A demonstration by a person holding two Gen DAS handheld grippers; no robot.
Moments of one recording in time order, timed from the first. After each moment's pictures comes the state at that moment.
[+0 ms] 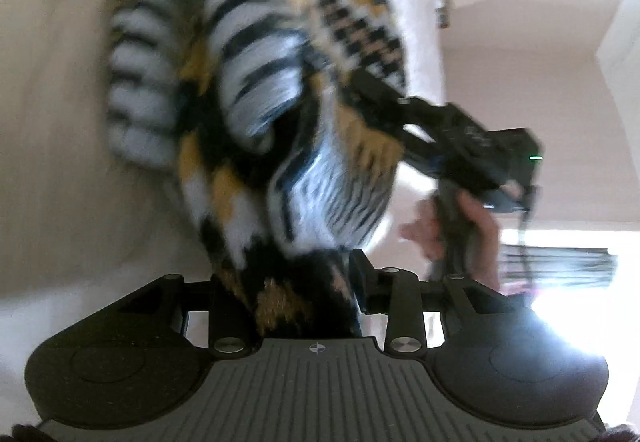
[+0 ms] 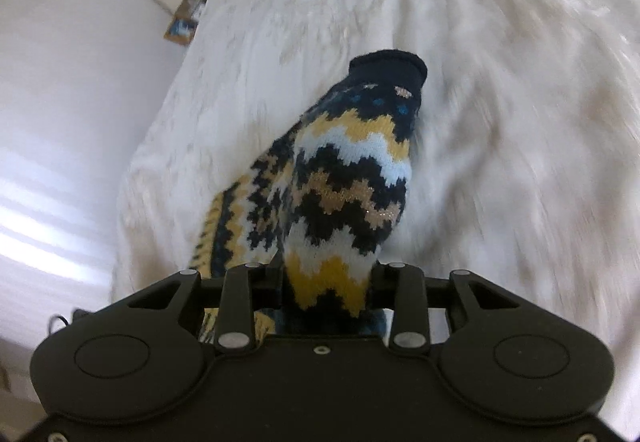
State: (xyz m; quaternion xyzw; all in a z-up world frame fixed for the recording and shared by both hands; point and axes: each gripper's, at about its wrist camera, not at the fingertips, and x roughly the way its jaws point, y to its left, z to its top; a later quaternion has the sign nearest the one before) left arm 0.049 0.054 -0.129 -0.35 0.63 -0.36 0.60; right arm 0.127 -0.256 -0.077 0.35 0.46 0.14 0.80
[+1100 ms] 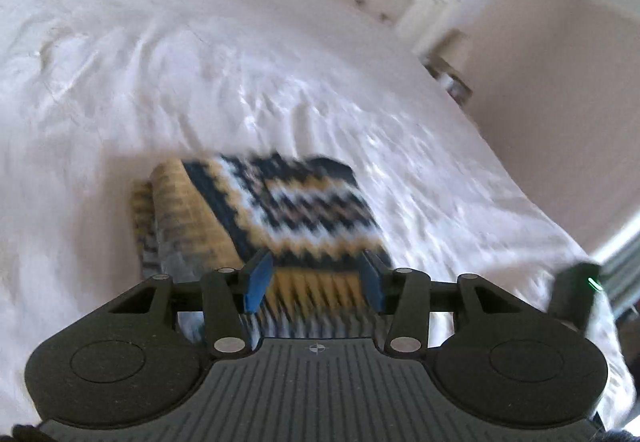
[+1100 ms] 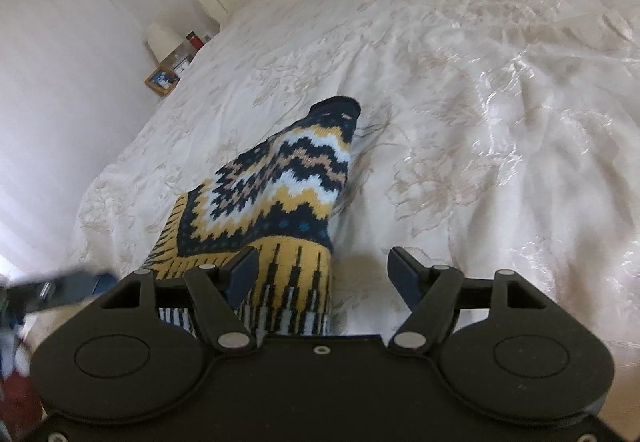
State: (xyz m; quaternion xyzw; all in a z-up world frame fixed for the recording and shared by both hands) left arm 0.040 0.031 -0.008 -0.15 0.41 -0.26 0.86; right arm 0.013 -0.252 -0.062 0.29 0.35 0.03 0.89
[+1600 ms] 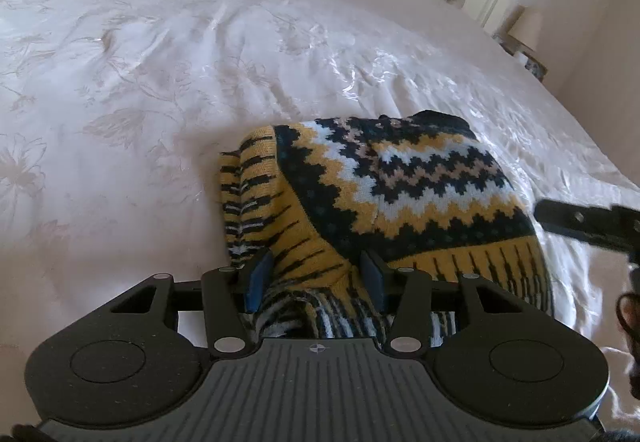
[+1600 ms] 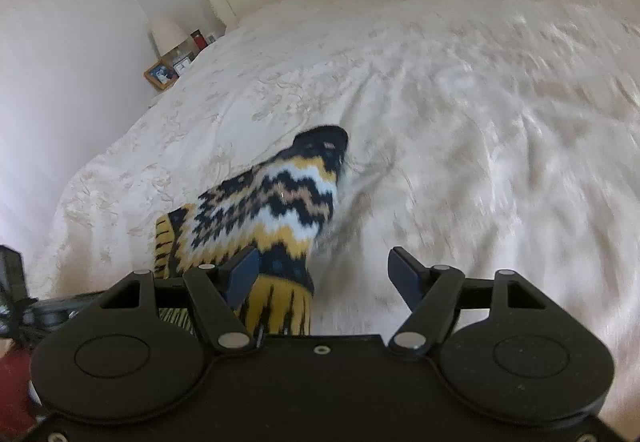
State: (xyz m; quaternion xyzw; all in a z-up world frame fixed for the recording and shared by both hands) left arm 0.041 0.036 -0.065 -0.07 0.42 -0.17 0.89; right arm 0.042 -0.245 -0.046 0.22 0.33 0.02 0.92
